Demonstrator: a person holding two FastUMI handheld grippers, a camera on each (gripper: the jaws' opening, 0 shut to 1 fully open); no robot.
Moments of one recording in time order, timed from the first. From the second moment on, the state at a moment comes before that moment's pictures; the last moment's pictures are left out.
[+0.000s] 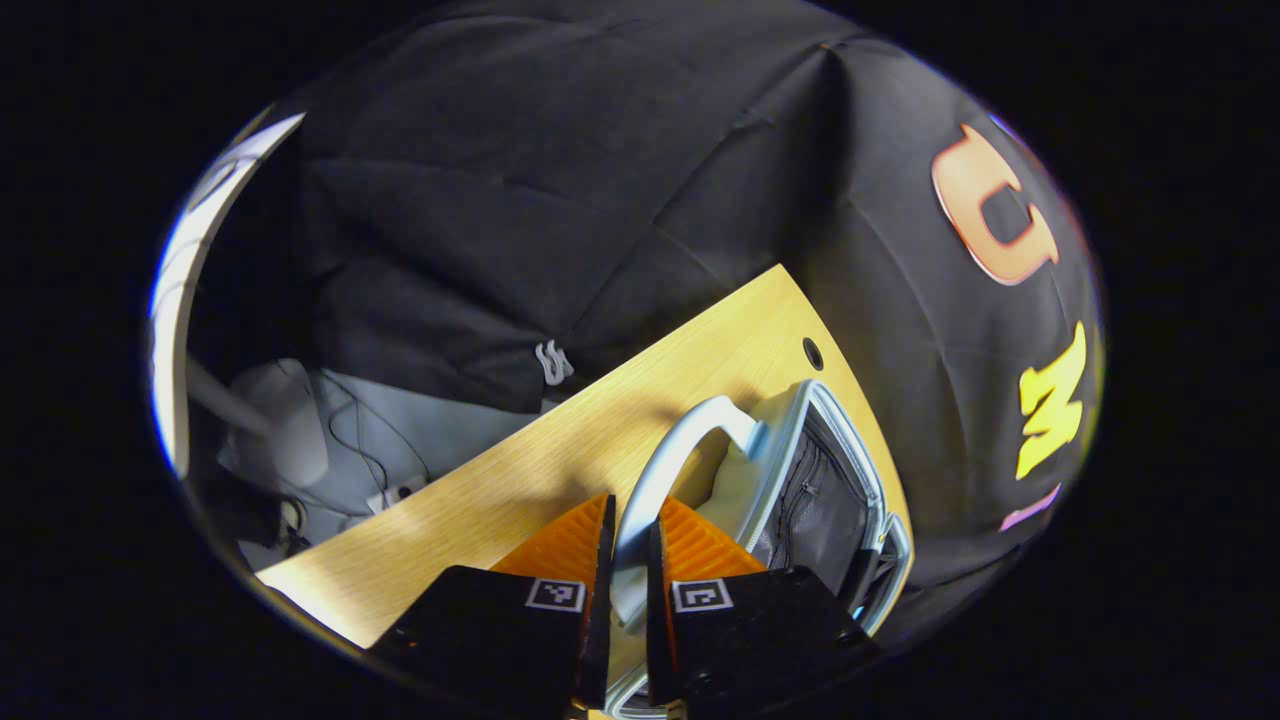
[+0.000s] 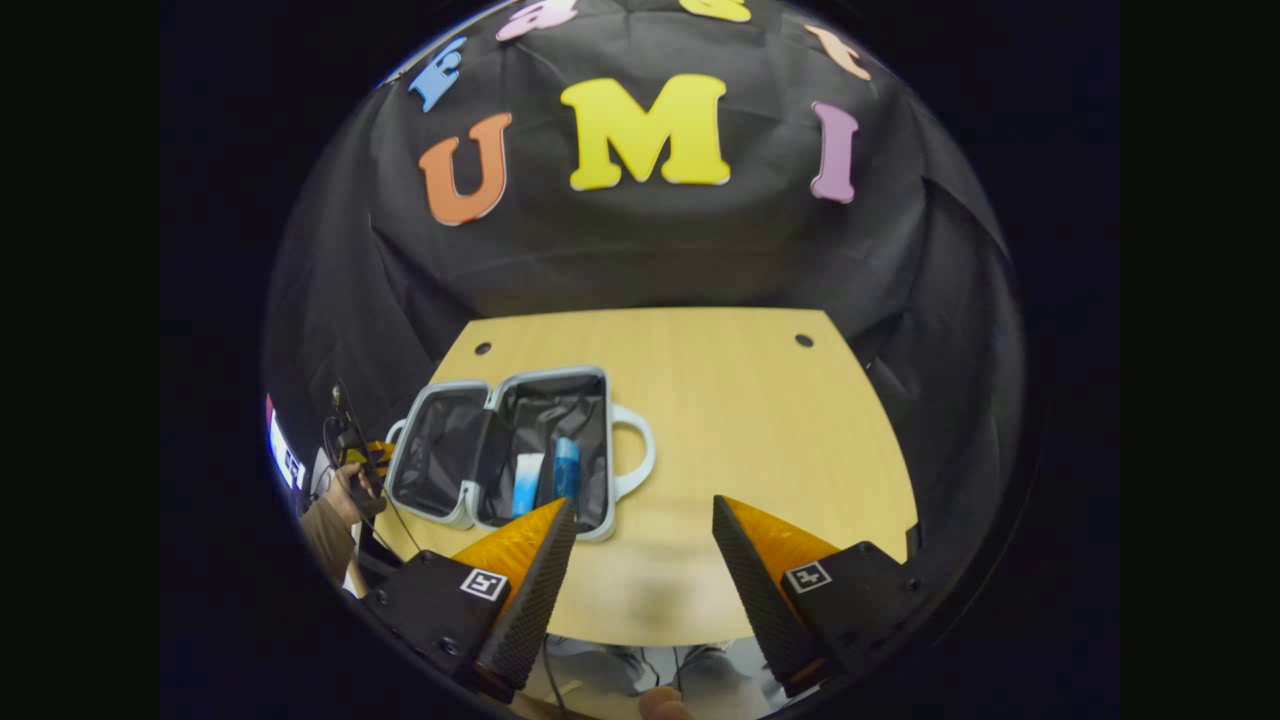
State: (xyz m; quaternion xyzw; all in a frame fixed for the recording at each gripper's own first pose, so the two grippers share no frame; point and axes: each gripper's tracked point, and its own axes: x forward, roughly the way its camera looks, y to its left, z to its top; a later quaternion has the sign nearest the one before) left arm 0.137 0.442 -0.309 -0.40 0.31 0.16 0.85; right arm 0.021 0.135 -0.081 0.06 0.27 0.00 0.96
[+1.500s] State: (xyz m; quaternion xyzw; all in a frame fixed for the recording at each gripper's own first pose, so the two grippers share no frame) left arm 0.172 0.006 -0.105 0.08 0.17 0.09 0.98; right arm 0.024 -0.065 -0.079 0.01 0.14 0.07 0.99
